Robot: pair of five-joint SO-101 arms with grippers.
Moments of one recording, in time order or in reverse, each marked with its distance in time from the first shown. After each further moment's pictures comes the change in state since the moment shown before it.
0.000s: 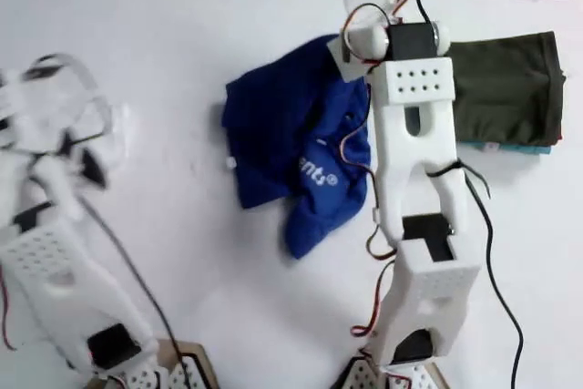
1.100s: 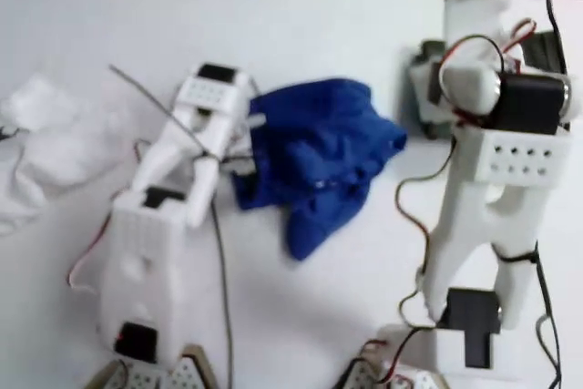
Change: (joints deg) left arm 38.7 9.0 0.2 -0.8 45.1; right arm 11.9 -25.9 8.3 17.1 0.0
